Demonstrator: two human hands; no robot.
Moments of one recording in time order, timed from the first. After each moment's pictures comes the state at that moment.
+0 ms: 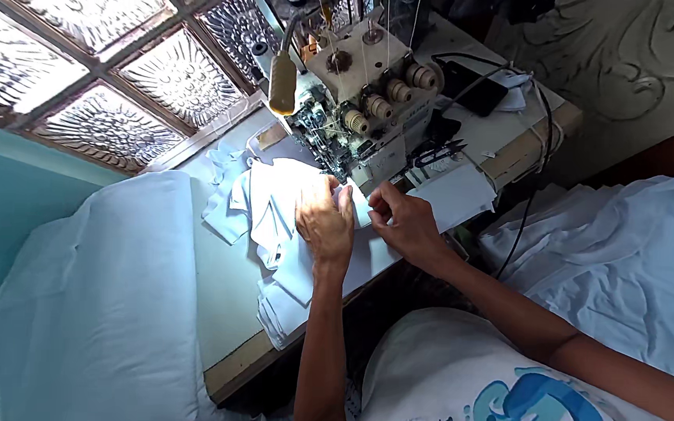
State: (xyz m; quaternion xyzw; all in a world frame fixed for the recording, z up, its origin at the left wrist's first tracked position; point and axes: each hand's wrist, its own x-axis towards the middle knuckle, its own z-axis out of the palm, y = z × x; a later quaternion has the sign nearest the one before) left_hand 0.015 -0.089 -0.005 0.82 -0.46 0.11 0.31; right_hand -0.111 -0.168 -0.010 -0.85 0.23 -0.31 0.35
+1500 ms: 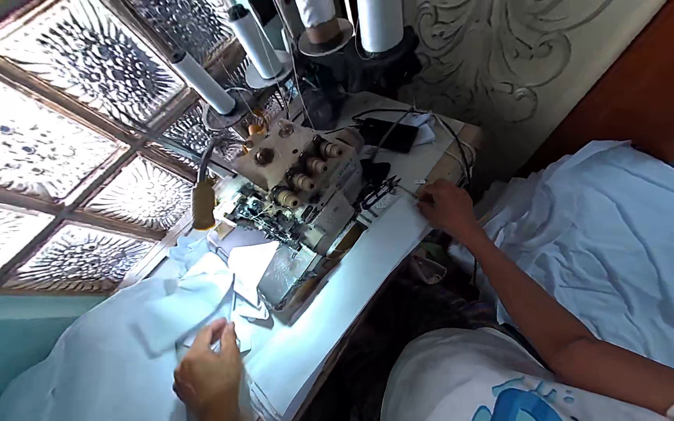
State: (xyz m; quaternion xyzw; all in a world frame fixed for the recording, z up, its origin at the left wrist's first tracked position) left_hand 0.091 0.018 0.021 0.91 -0.37 0.00 0.19; right_hand -0.211 -0.290 -0.049 -0.80 0.52 -0.18 0.26
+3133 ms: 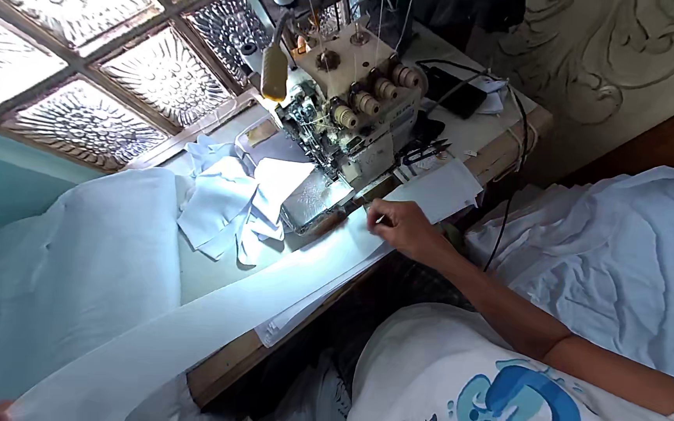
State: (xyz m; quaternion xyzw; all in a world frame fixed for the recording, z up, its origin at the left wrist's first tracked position) left_hand 0.098 0.215 0.034 0.67 -0.23 0.04 0.71; right_hand -0.133 -0.175 -0.027 -0.84 0.19 -0.22 0.46
